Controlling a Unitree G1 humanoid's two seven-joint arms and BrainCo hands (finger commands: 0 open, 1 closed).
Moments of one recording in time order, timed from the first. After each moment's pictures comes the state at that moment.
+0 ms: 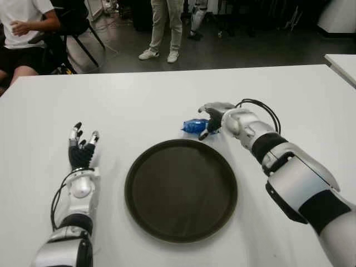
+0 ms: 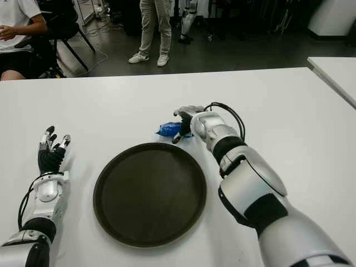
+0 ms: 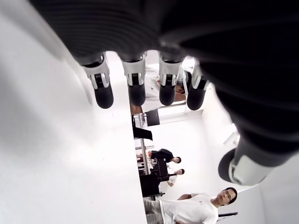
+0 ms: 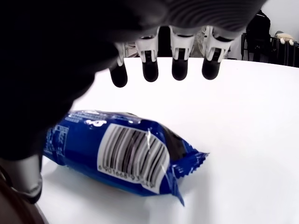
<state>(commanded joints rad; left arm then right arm) -0.41 0.16 0.20 1.12 0.01 -0.62 0.26 -1.04 -0.09 0.66 1.36 -0.75 -0.10 0.08</state>
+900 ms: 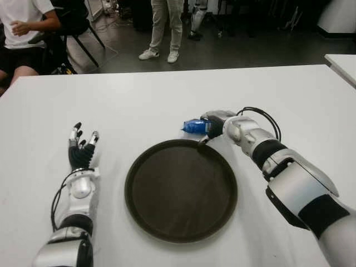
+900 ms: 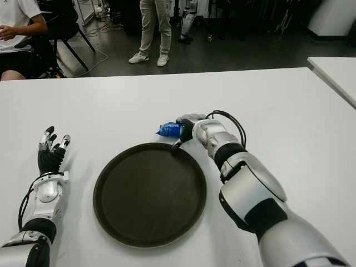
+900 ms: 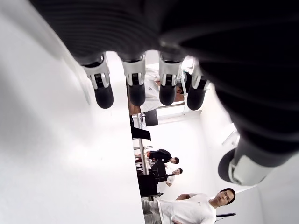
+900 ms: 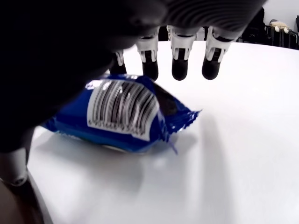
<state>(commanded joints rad) -0.40 0.16 0.21 1.11 0.00 -0.61 0.26 -0.99 -0.08 0.64 1.37 -0.74 -0.08 0.10</state>
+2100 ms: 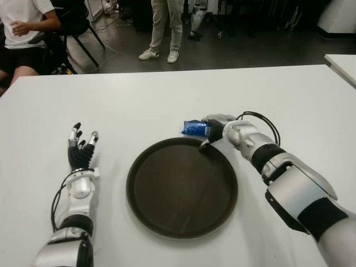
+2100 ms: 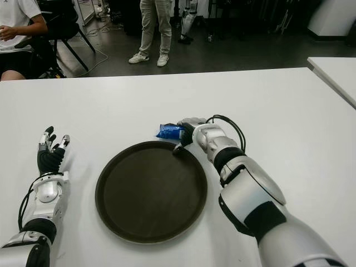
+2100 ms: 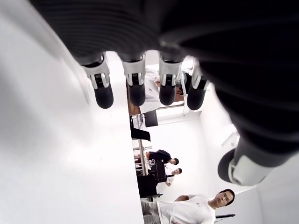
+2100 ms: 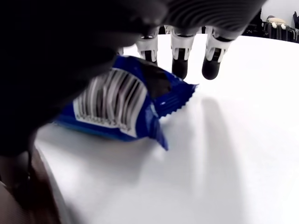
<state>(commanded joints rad) -0.40 0.15 0.22 1.11 -0.01 -0.60 0.26 -0.96 -0.09 0.65 1.37 -0.75 -0.06 0.06</state>
